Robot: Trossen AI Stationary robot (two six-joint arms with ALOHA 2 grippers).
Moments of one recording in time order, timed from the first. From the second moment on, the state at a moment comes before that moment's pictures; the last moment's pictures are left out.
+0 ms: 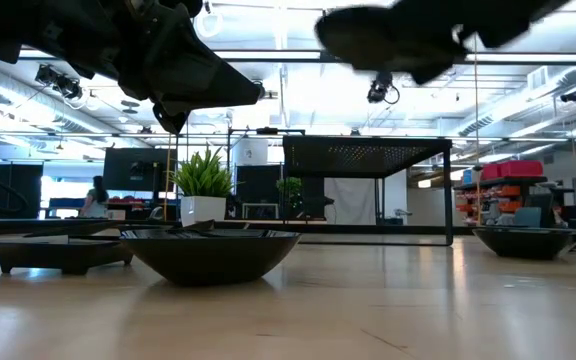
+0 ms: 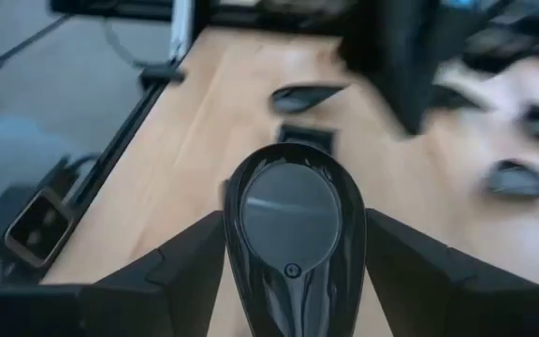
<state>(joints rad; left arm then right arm) -0.48 1.62 0.63 0.66 -0.51 -0.35 0.56 1.61 0.84 0.29 0.37 0.17</state>
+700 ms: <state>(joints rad) -0.48 1.62 0.63 0.66 -0.51 -0.35 0.15 1.19 0.84 -0.07 0.67 0.26</state>
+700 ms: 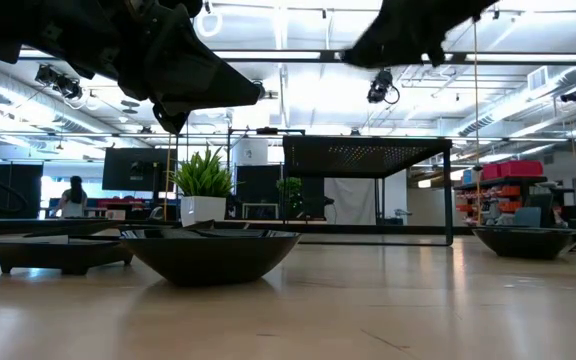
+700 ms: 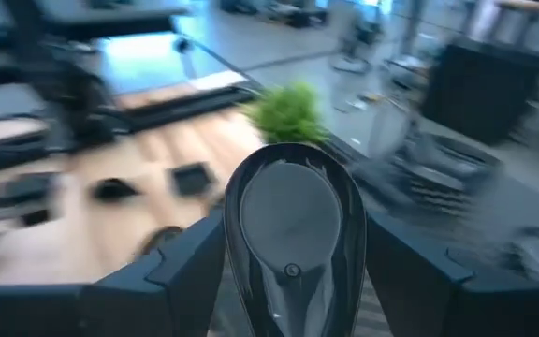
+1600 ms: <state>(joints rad) -0.48 1.62 0.63 0.65 -0.48 -0.34 -0.35 1.31 0.97 -0.21 0.43 0.37</state>
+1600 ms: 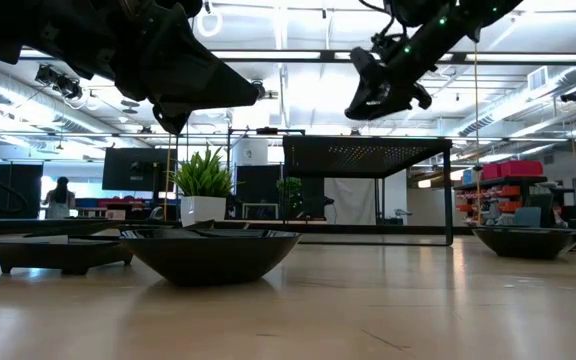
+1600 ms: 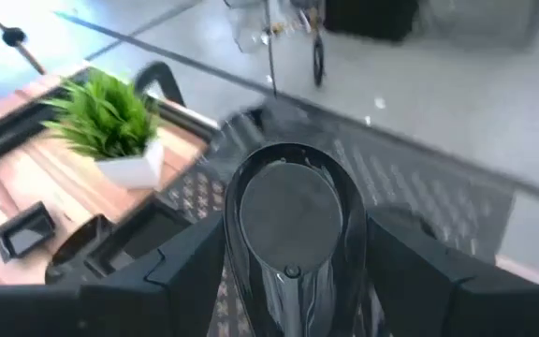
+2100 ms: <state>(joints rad) -0.48 1.62 0.63 0.65 -0.48 -0.34 -0.38 1.30 0.97 -0.22 0.53 0.45</state>
